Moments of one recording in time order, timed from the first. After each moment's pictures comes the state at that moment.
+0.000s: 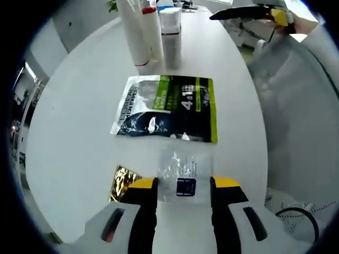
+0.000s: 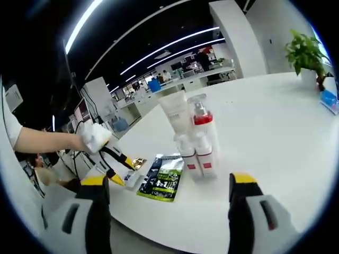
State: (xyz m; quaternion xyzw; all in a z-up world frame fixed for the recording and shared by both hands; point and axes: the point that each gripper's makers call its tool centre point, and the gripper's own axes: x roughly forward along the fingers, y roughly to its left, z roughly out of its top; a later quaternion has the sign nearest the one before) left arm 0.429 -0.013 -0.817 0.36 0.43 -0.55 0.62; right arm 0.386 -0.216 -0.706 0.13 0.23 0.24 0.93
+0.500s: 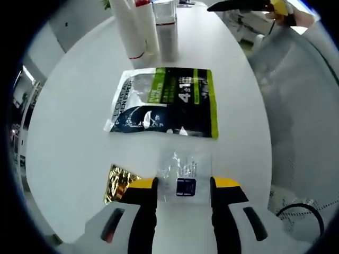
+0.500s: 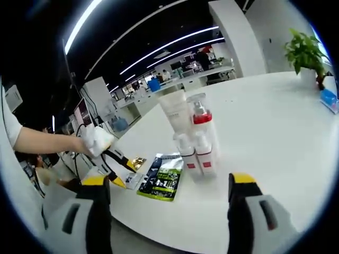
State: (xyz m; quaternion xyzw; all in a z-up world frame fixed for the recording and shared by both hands) left arm 0.430 -0.008 -0.830 0.37 0.43 -0.55 0.61; right arm 0.385 -0.215 -0.707 0.13 0.24 0.24 0.93
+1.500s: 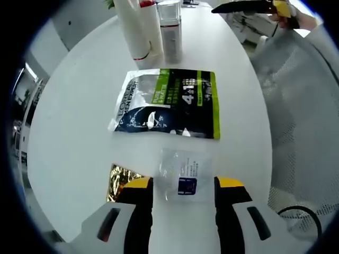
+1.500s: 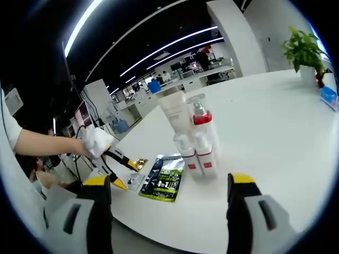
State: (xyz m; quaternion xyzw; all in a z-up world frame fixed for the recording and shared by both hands) left arm 0.431 -0.009 -0.825 0.37 0.43 -0.54 0.62; right arm 0.384 -0.215 -0.705 0.14 0.23 0.24 0.93
